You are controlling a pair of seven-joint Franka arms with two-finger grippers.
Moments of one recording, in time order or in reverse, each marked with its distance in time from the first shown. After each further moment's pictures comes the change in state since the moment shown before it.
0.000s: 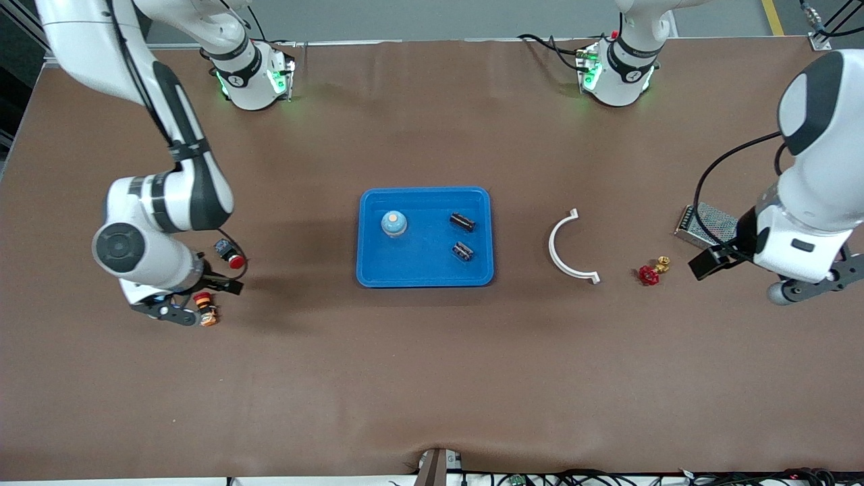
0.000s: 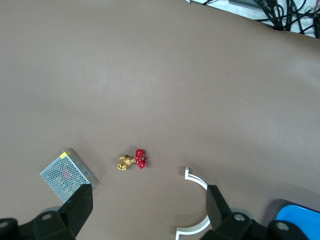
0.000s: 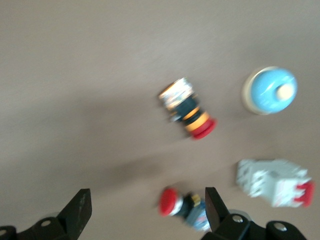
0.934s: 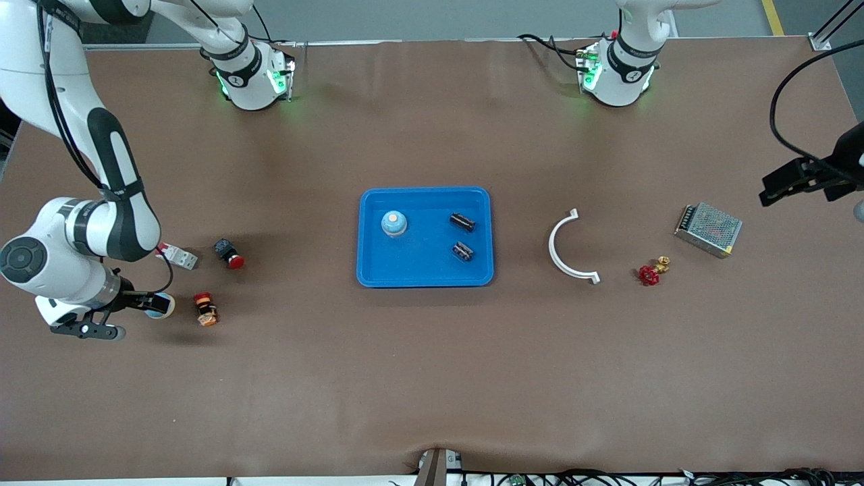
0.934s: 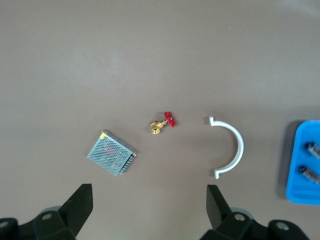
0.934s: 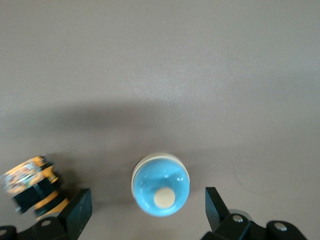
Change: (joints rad) left arm -0.177 -0.190 0.373 -0.001 -0.180 -0.233 0.488; right arm -0.248 0.155 0.001 0.040 0.000 0.256 -0.373
